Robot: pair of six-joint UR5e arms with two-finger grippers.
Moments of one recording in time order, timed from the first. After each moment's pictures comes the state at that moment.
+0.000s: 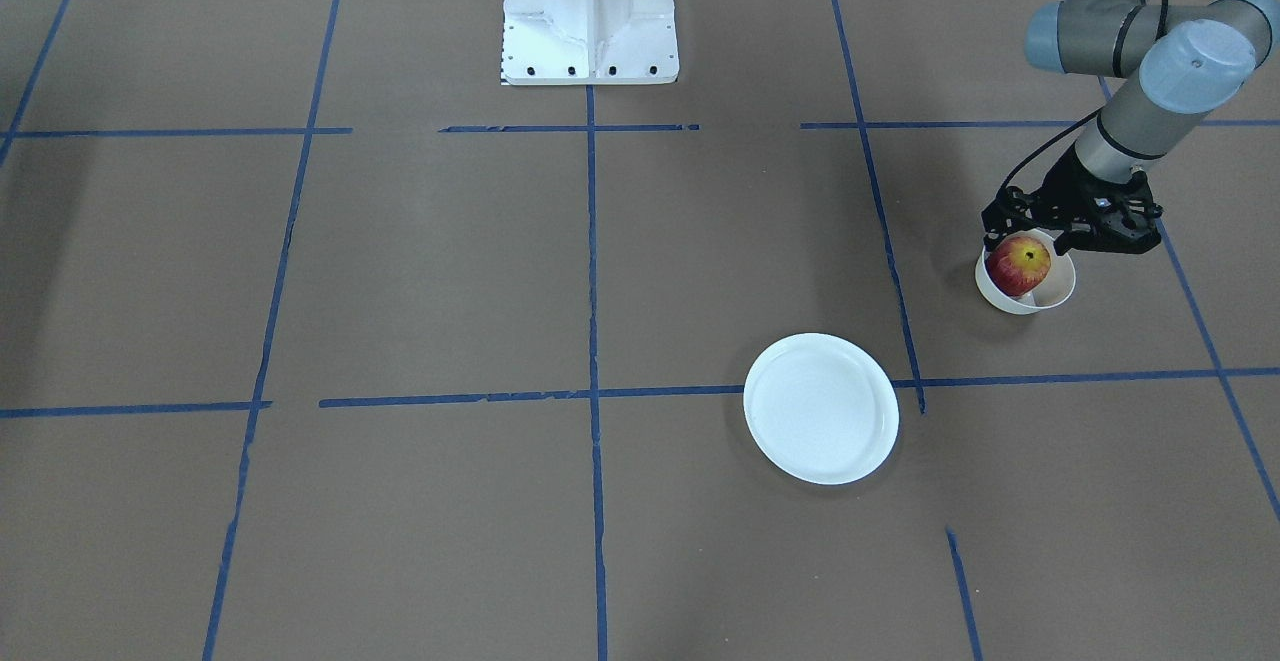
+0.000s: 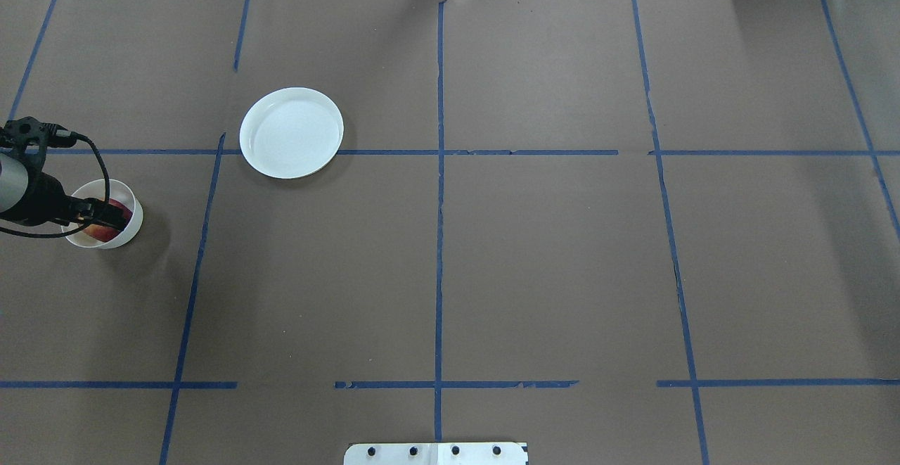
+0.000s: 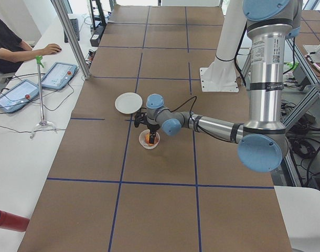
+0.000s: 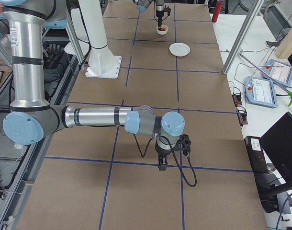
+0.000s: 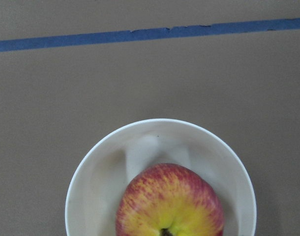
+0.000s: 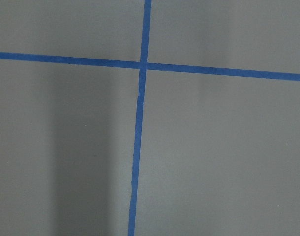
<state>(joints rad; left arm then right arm) -0.90 -1.53 -1.74 -2.10 -2.11 -0.80 1.59 -1.59 1.65 -1.76 2.32 -0.16</state>
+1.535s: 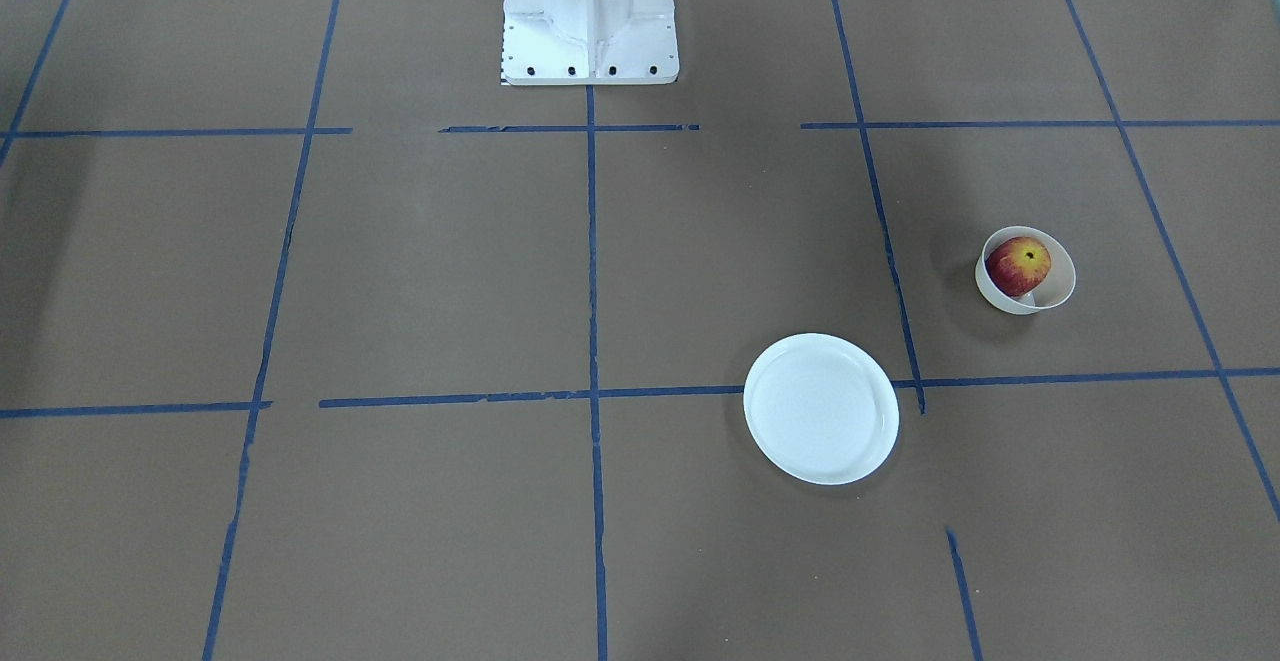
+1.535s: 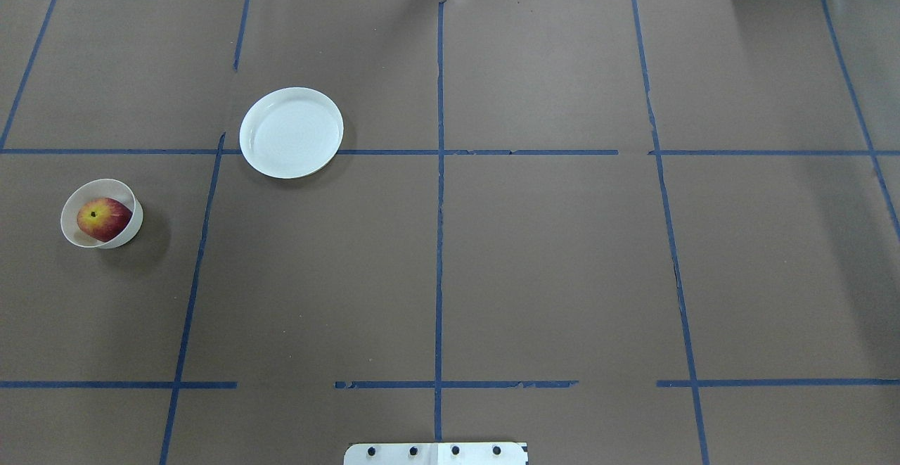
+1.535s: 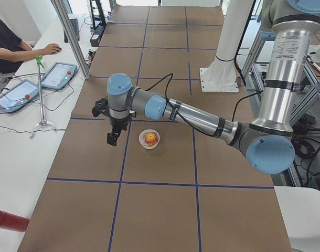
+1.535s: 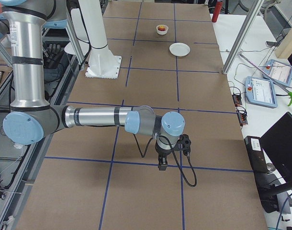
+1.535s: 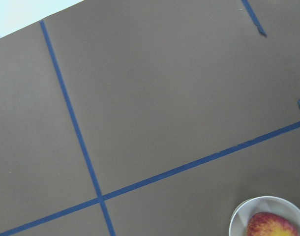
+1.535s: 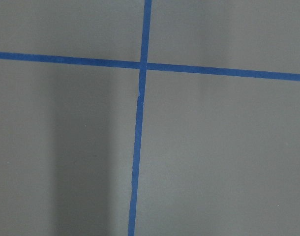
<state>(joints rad) -1.50 -1.69 -1.73 -1.57 -2.30 0.06 1.59 -1.59 1.65 -1.76 2.32 -0.16</state>
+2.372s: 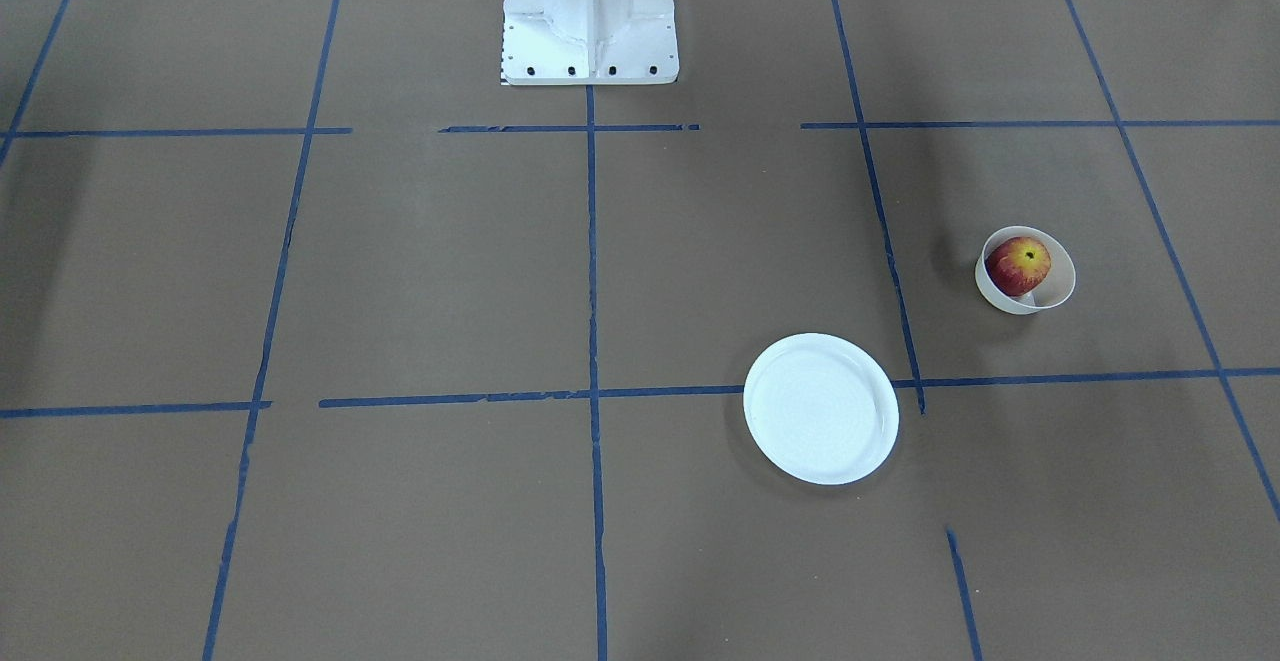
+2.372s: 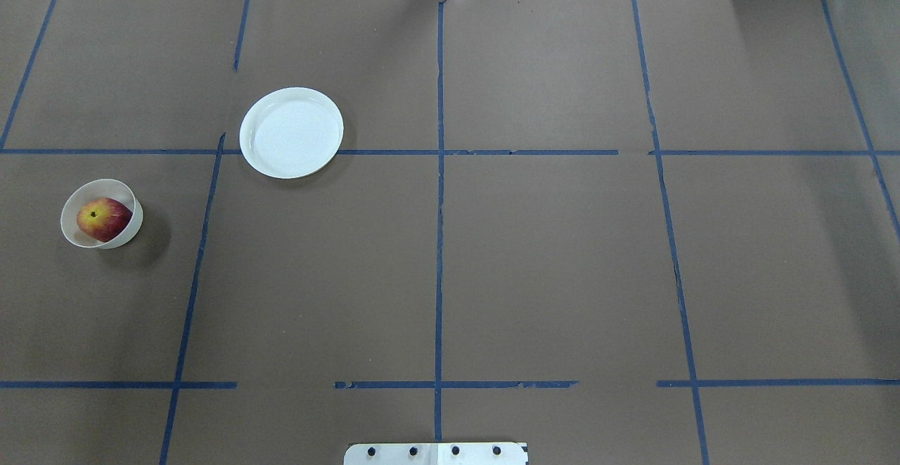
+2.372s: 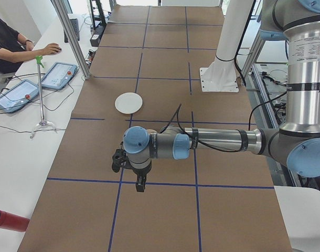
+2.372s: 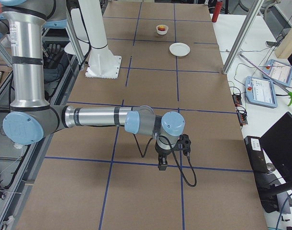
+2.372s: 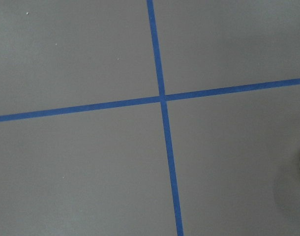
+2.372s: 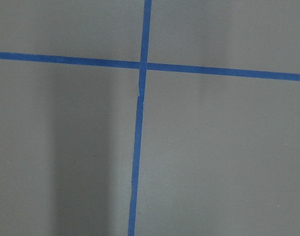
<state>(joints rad) -1.61 -1.49 -1.66 -1.54 -2.36 0.08 1.59 -1.59 1.65 -1.76 2.32 -0.16</state>
